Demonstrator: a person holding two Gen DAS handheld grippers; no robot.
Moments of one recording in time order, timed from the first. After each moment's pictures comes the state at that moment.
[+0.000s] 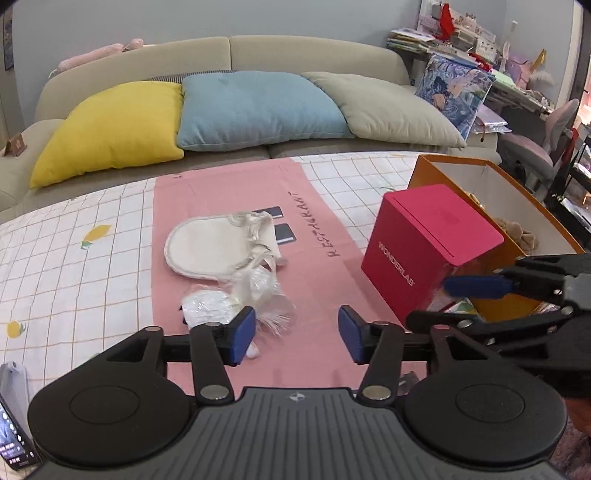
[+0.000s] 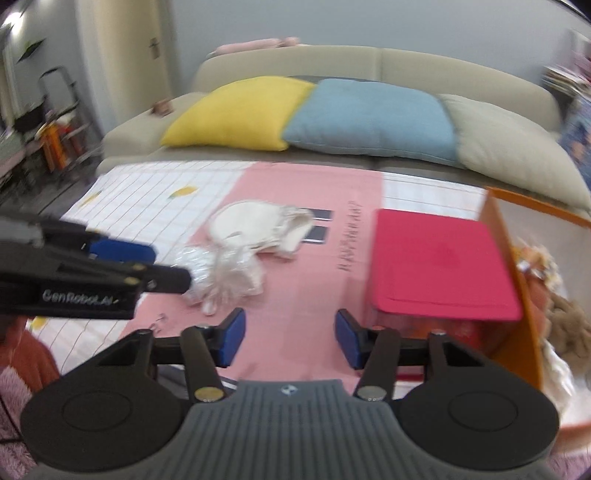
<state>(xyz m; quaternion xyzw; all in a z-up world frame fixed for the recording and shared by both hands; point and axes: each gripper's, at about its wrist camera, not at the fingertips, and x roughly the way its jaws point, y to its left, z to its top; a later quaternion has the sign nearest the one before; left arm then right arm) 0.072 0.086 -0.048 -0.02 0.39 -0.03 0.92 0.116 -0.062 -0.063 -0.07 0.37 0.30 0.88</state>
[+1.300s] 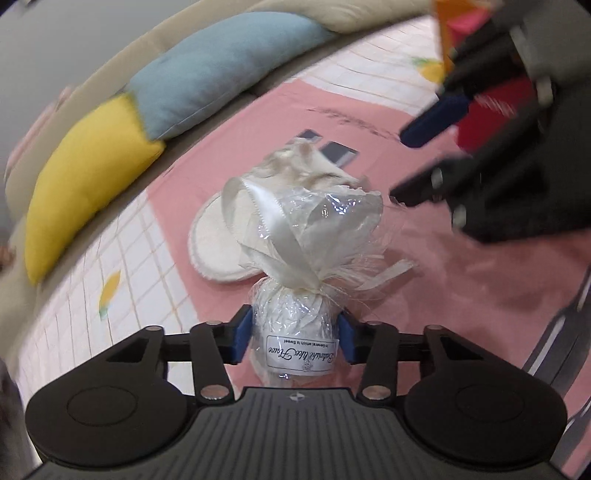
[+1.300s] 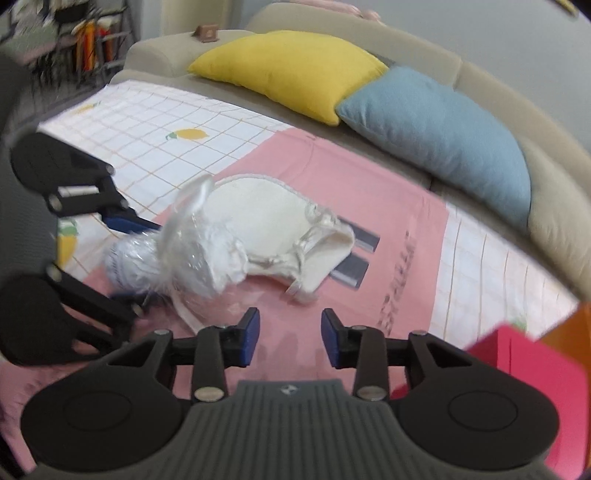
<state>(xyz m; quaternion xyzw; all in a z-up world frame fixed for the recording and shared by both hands) 0.145 0.123 -0.143 0.21 0.45 -0.04 0.87 0.206 0.049 -0.126 -0.25 0.35 0.34 0.84</state>
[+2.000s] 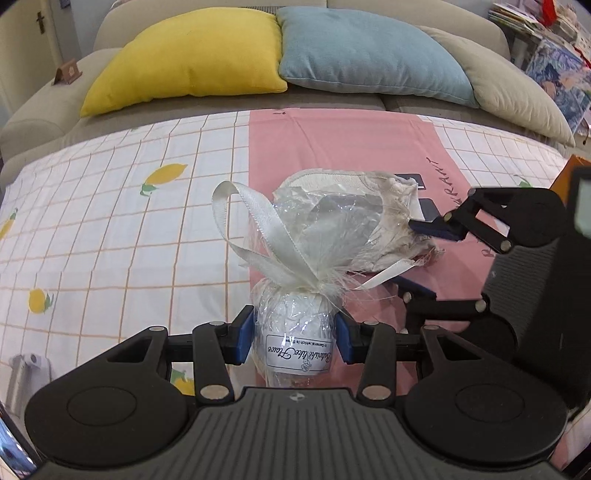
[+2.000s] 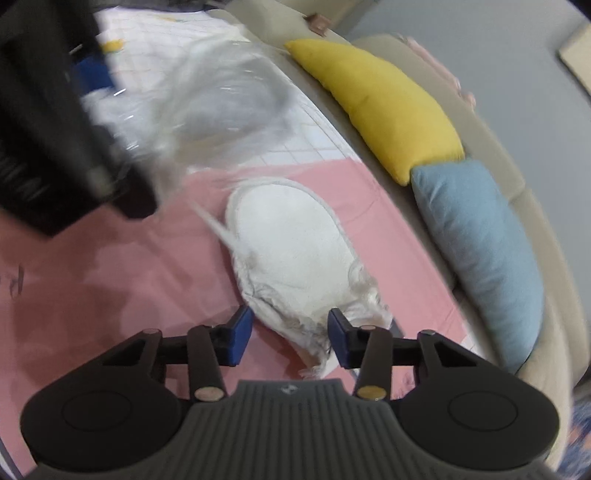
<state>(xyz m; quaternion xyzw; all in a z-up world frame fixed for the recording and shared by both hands) 0.144 0.185 -0.112 -0.06 0.47 0.09 0.87 0.225 0.113 -0.173 -0.42 0.25 0.39 0.78</state>
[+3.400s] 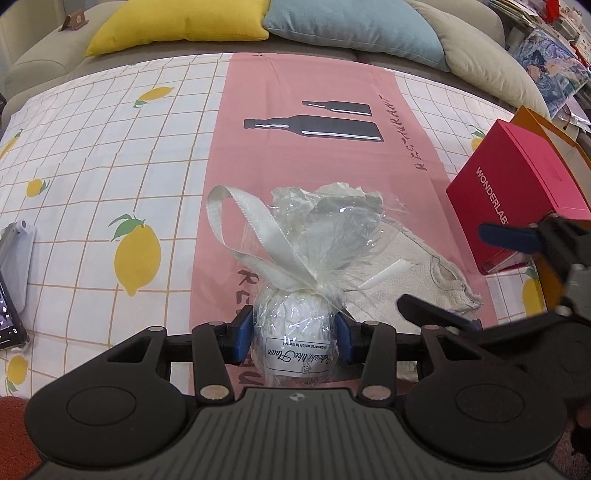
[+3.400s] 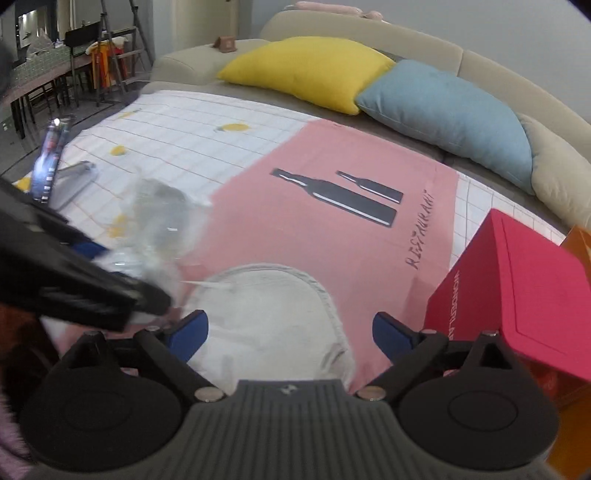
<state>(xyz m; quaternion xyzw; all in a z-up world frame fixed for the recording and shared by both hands) 0.063 0.122 -0.109 -0.11 0.52 0.08 0.84 0.139 0.005 -0.124 -0.18 0.38 0.37 0.83</state>
